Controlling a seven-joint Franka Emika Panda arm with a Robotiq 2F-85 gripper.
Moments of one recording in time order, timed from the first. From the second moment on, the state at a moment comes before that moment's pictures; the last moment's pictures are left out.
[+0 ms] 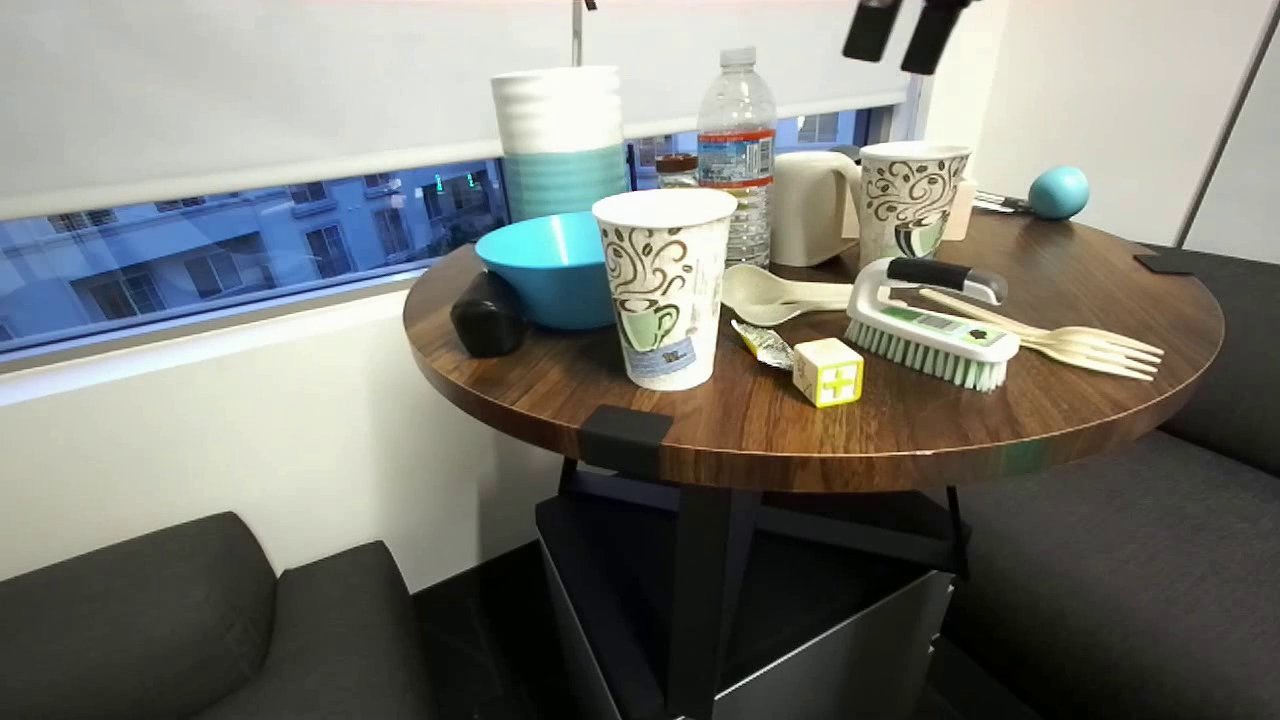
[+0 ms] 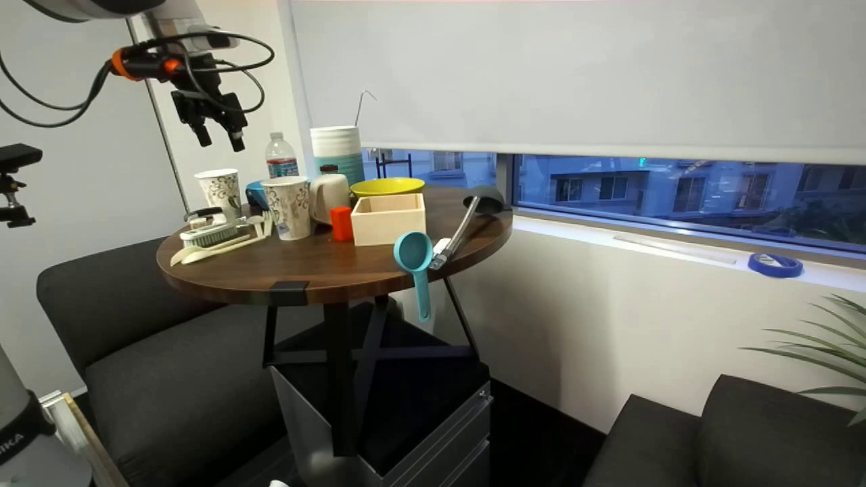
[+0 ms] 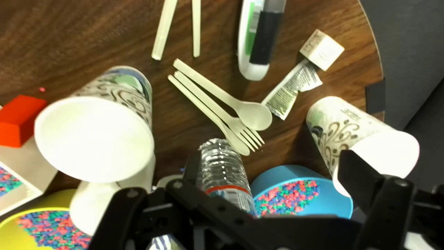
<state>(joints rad) 0.16 -0.53 0.12 -2.34 0.14 2.05 0.04</state>
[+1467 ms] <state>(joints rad) 0.18 -0.25 0.22 -2.19 0.21 2.05 0.28</state>
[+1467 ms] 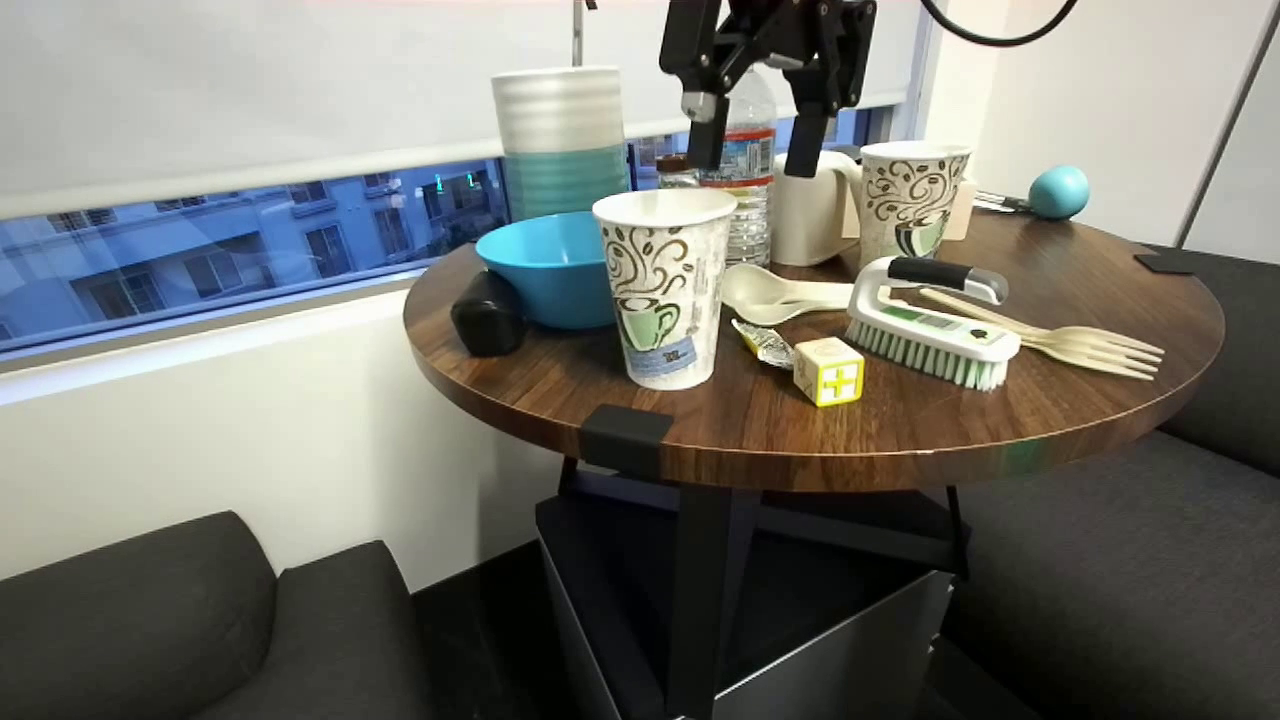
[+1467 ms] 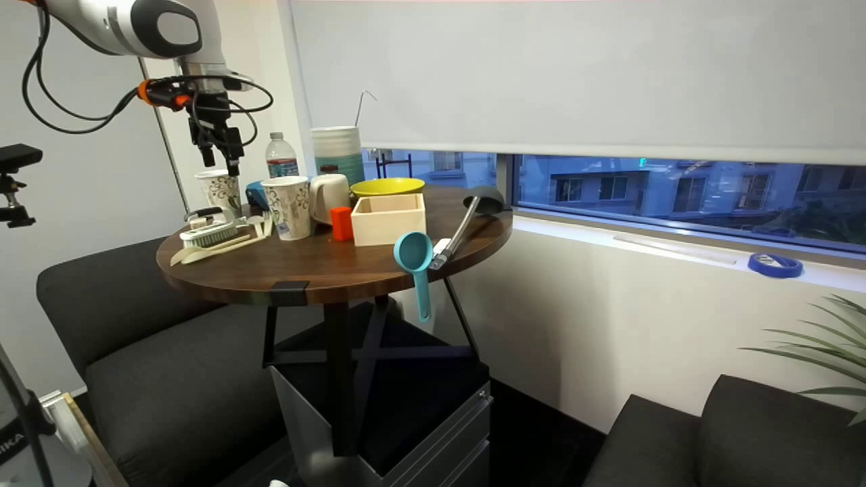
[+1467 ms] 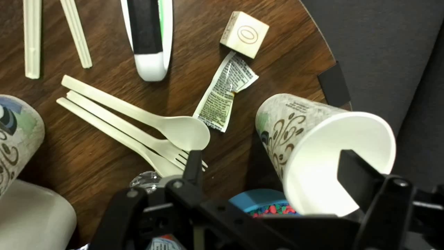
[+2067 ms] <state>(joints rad) 0.18 -0.25 0.22 -2.25 0.24 2.13 0.38</state>
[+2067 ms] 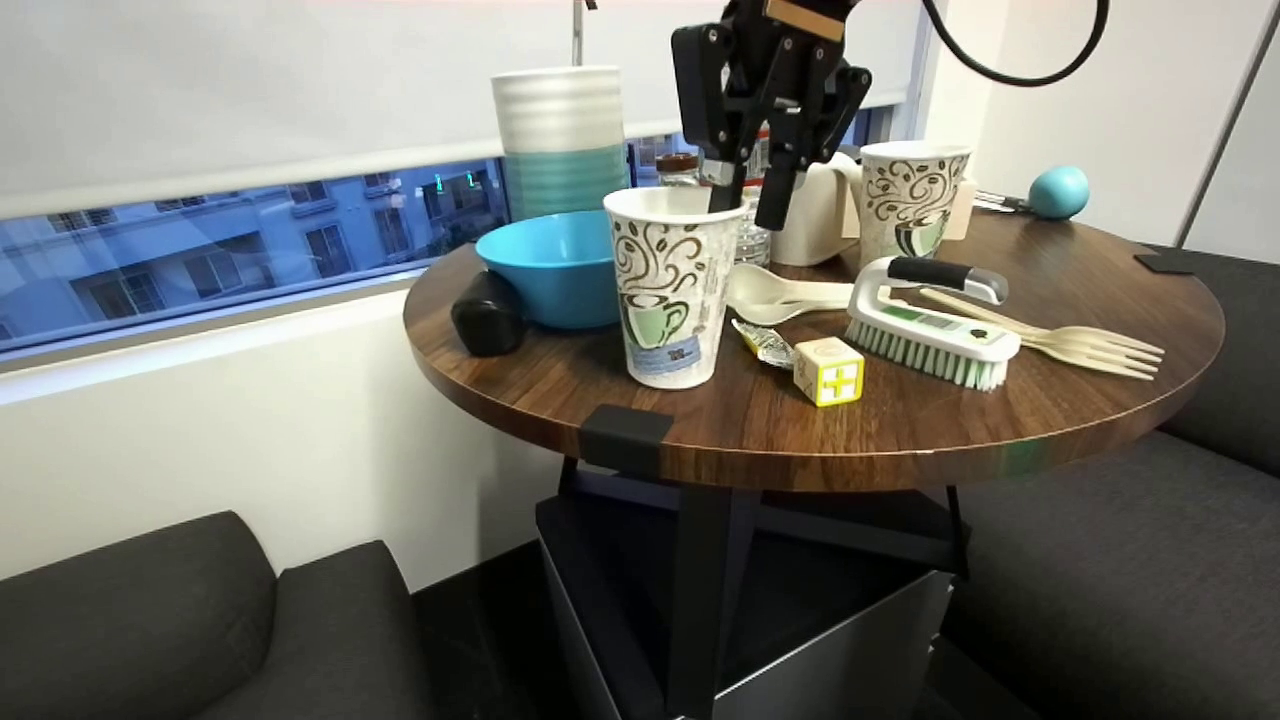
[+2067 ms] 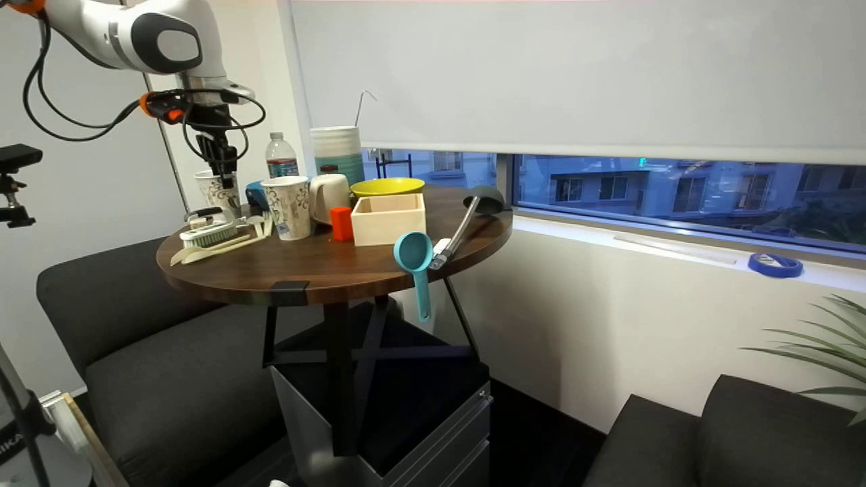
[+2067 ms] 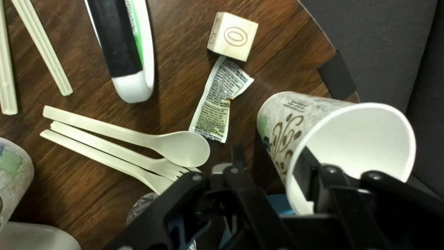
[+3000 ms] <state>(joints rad) 0.17 -0.40 0.16 -2.30 0.33 2.11 0.30</state>
